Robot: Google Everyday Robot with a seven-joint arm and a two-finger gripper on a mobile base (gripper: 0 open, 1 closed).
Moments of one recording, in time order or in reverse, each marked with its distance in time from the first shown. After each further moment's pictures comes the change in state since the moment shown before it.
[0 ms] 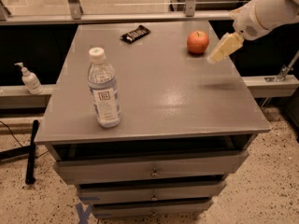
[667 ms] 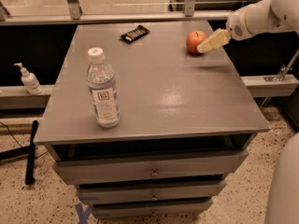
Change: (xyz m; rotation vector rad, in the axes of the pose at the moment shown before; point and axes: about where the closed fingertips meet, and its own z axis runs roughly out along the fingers) arm 0.004 -0.057 0.064 0.070 -0.146 0.239
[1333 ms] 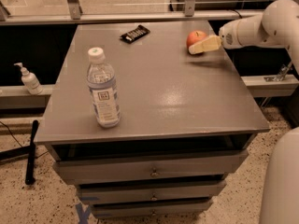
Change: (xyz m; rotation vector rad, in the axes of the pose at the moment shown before) arm 0.013 0.003 0.042 -0.058 -0.115 0.220
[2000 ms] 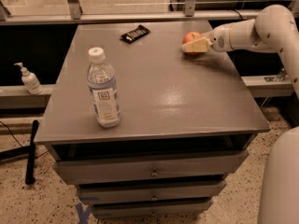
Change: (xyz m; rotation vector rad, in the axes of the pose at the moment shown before) arm -0.007 0.039 0.021 -0.146 -0.065 0.034
